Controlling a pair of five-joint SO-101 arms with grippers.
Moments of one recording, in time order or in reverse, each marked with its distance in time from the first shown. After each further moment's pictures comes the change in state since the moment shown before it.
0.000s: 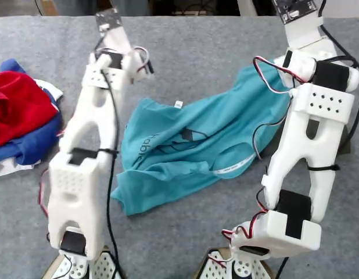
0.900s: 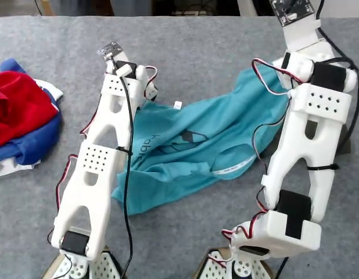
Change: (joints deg) left arm 1.1 31.4 -40.4 26.5 19.1; right arm 0.0 0.0 2.9 -2.1 0.0
